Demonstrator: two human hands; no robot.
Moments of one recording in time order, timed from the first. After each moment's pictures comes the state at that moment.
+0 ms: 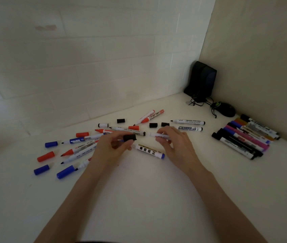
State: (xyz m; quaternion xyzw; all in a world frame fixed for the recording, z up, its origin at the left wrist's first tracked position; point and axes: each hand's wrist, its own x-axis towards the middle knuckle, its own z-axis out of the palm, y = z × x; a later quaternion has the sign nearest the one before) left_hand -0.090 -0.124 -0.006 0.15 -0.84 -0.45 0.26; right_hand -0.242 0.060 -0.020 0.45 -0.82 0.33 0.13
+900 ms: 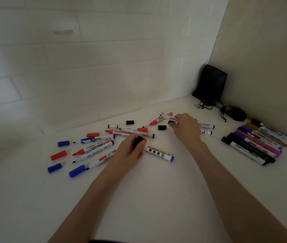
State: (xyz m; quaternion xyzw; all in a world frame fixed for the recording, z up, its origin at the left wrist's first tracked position) left_hand -0.099 -0.112 -0.021 0.13 -0.79 -0.57 0.20; right_hand -0.310 0.006 -0.002 0.29 -0.93 0.20 0.11
